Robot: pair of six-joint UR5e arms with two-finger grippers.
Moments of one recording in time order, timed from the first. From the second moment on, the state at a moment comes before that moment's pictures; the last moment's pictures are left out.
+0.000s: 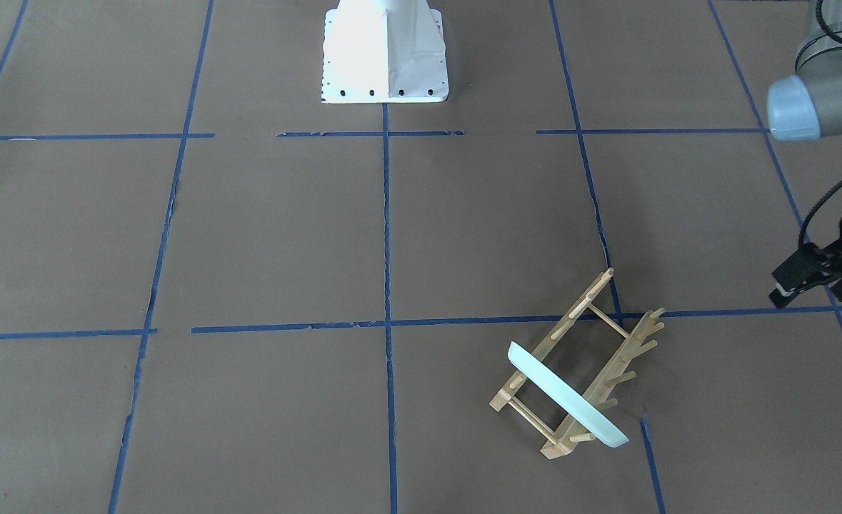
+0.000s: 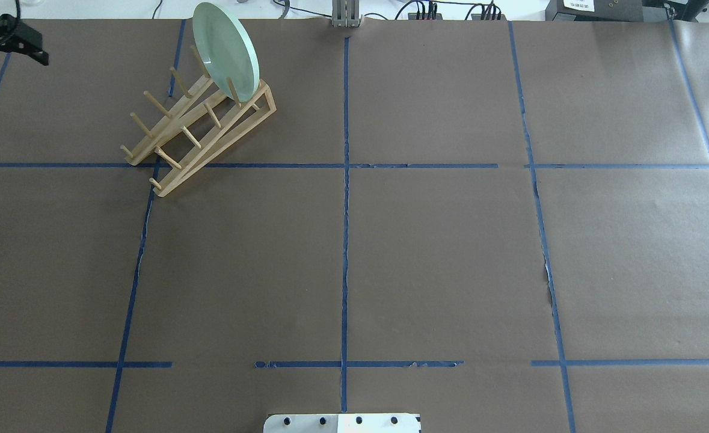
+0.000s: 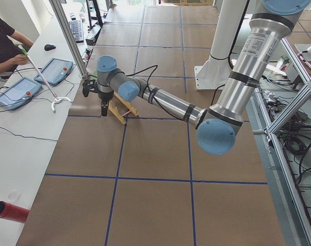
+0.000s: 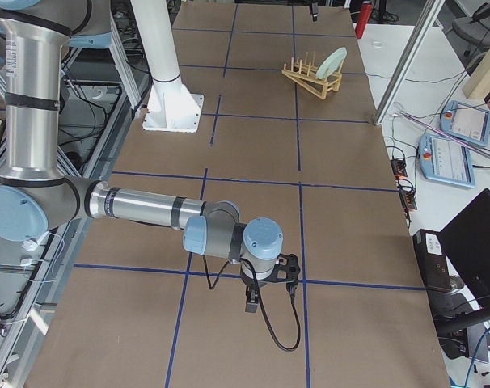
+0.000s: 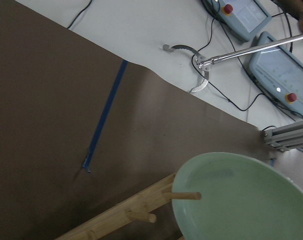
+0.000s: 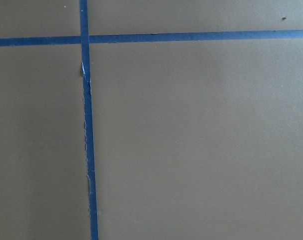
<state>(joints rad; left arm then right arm) -1.30 -1.86 -1.65 -1.77 -2.21 -0.60 1.63 -1.69 1.59 -1.59 2.30 -0.07</state>
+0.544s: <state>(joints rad) -1.55 -1.53 -1.71 -1.73 -2.34 -0.03 1.63 -1.69 1.60 -1.59 2.30 -0.07</state>
